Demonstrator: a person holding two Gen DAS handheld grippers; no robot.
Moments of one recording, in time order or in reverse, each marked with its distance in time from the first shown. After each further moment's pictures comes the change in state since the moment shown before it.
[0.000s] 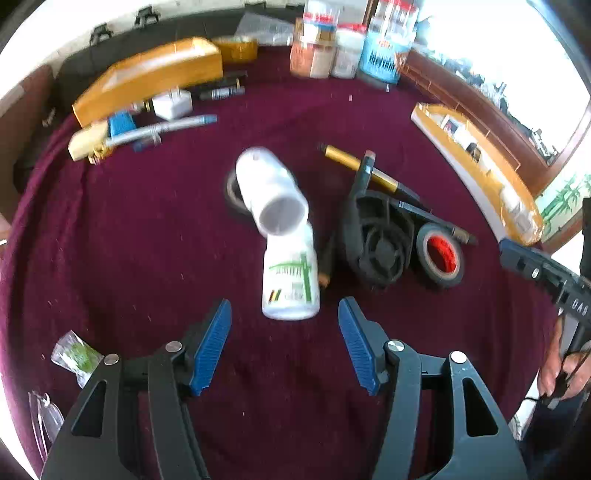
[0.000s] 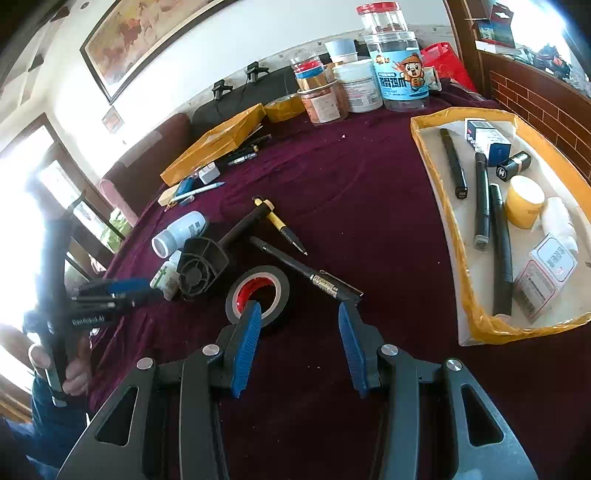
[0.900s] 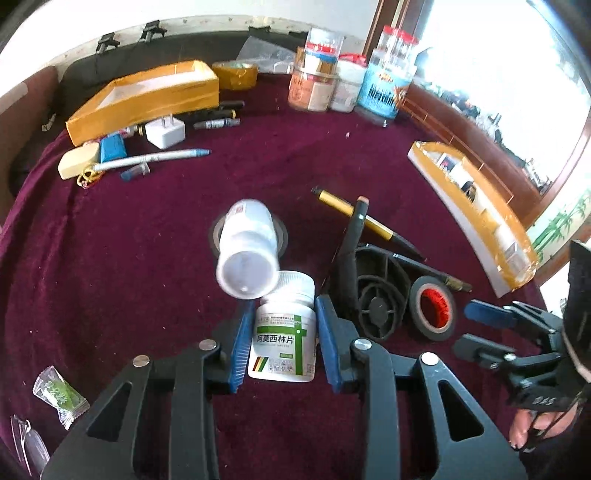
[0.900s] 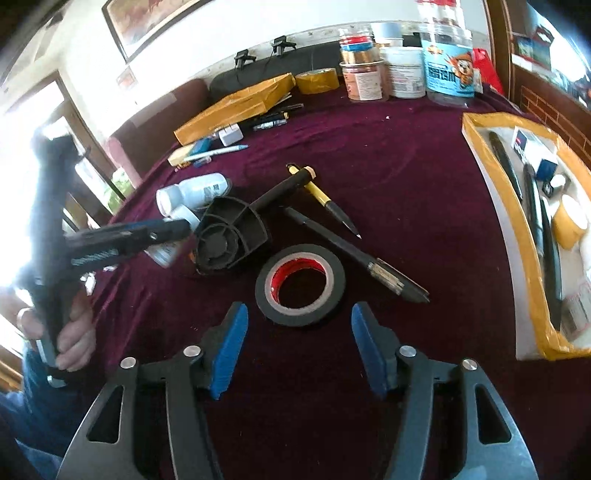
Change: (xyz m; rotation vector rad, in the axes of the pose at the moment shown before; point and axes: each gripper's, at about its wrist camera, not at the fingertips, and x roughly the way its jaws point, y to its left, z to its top) left arm 0.009 0.005 0.021 -0.046 -0.117 -0.054; right arm 0.043 0.043 -0.005 -0.133 0.086 -0.032
